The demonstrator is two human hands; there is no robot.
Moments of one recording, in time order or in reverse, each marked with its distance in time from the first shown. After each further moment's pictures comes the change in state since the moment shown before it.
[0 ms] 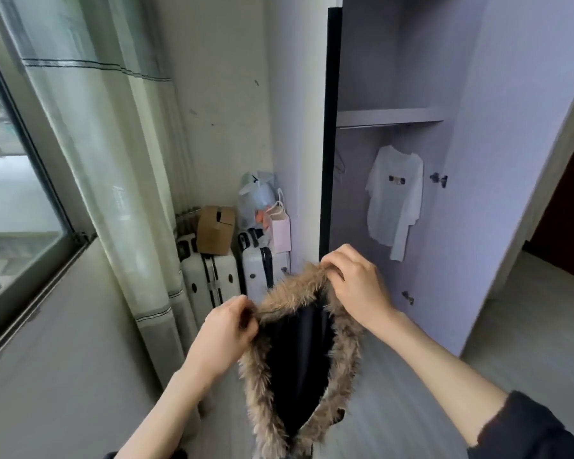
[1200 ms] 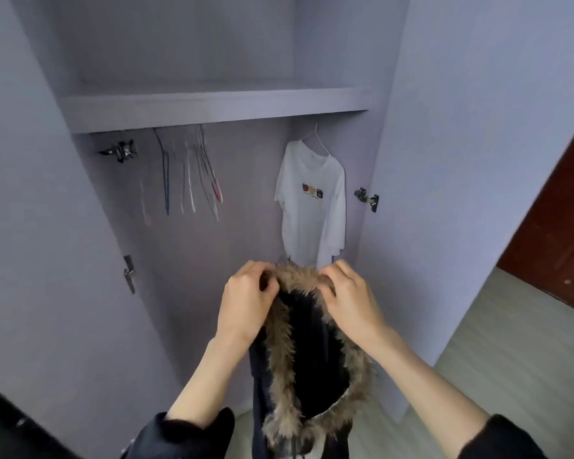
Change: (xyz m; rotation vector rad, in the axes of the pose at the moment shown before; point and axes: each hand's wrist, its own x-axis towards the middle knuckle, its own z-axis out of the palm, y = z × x) left_hand 0.551 0.138 0.378 -0.281 0.026 0.058; right_hand 0.260 0.530 0.032 -0.234 -0.080 0.318
